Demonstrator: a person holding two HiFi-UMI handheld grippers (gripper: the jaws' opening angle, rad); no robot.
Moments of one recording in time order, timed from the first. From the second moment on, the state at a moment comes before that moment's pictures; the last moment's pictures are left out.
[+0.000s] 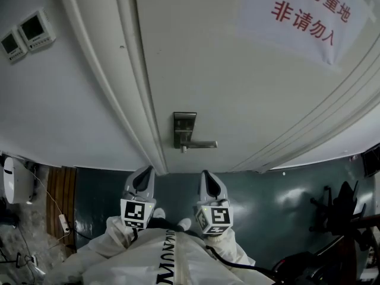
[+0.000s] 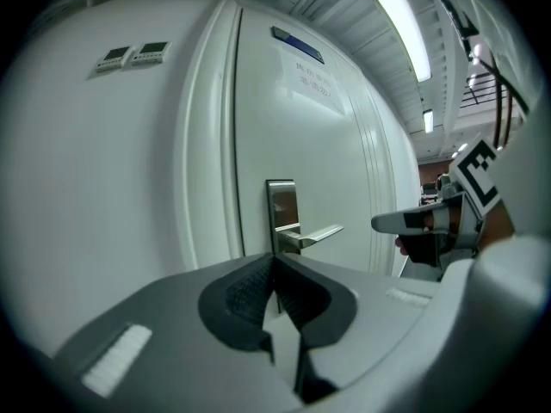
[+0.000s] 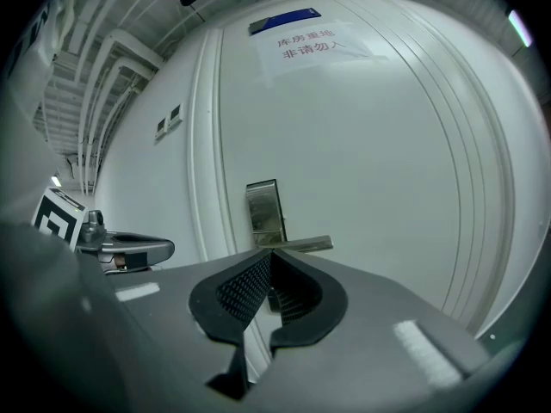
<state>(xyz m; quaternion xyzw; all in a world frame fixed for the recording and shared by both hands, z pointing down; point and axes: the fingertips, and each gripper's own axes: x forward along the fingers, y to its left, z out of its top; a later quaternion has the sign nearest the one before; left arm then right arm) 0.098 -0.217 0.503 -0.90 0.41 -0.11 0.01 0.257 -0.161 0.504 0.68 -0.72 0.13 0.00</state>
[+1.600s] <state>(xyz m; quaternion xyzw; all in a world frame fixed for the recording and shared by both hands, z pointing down) 0.054 -0.257 0.493 -0.89 0.45 -0.10 0.01 0.226 -0.219 0.549 0.55 -0.69 0.40 -0.26</state>
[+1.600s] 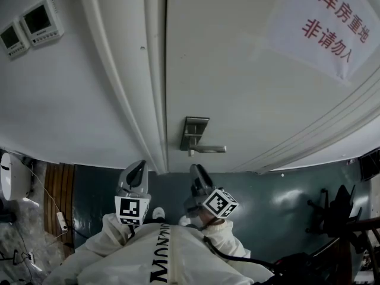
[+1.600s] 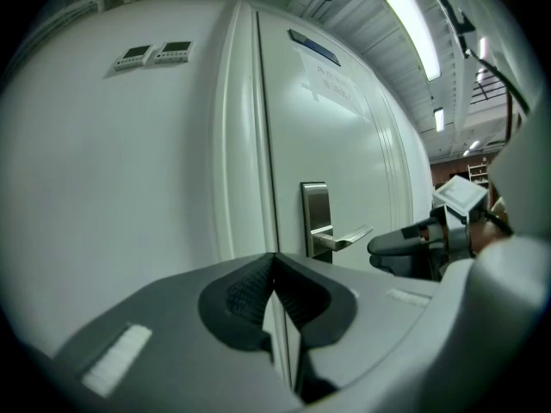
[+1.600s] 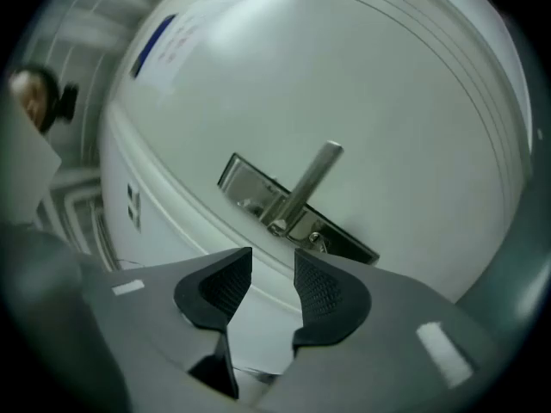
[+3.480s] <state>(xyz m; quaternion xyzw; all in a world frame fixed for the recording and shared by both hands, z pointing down) 0.023 -0.259 0.501 -0.87 0.48 -0.13 0.00 0.244 -0.294 0.633 0.38 -0.51 0.57 -0.52</state>
